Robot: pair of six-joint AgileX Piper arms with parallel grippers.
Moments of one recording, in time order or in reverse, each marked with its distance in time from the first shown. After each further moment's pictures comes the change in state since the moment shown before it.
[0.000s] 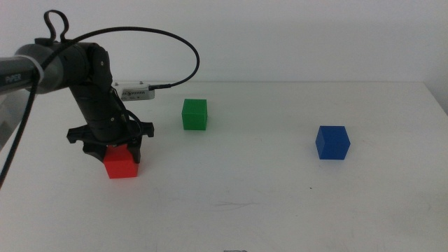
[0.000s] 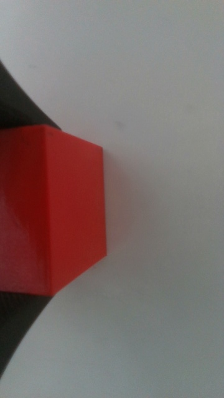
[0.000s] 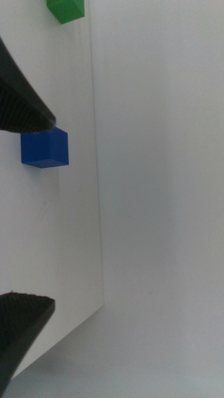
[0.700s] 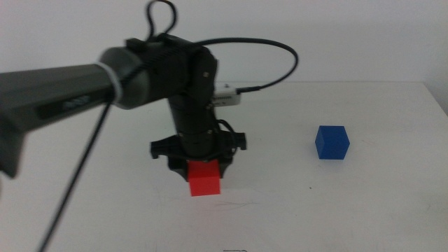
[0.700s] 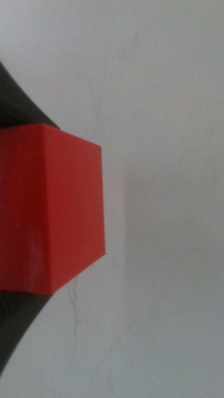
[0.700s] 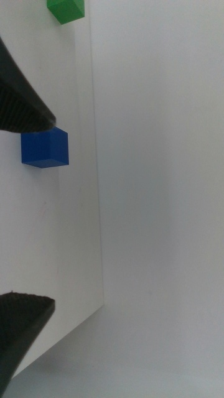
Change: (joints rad) left arm -0.446 -0.113 -0.025 0.046 0.106 -0.486; right arm 0.000 0.000 0.000 0.000 0.001 0.000
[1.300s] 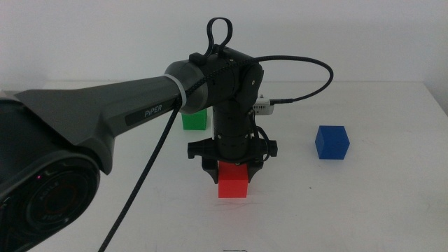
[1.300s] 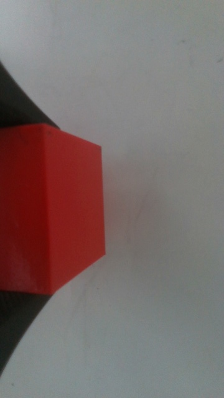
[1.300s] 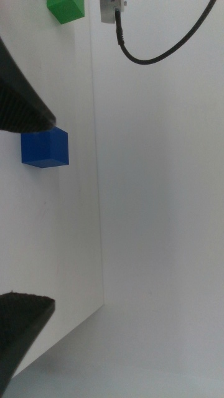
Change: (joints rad) left arm -0.079 0.228 -0.271 -0.002 0.108 -0.009; right arm 0.000 0.000 0.000 0.000 0.000 0.000
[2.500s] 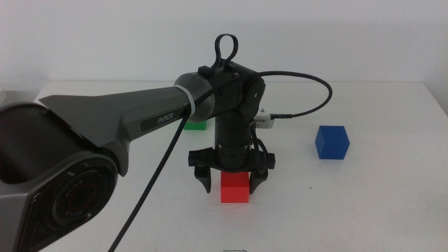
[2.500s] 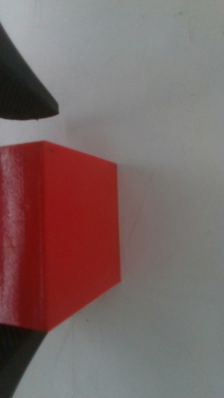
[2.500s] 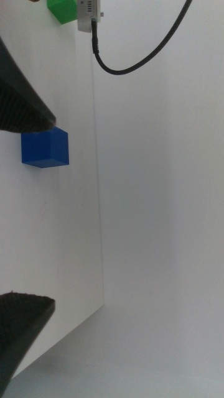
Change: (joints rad) left arm 0.000 0.060 -0.006 0.003 0.007 0.042; right arm 0.000 0.000 0.000 0.000 0.000 0.000
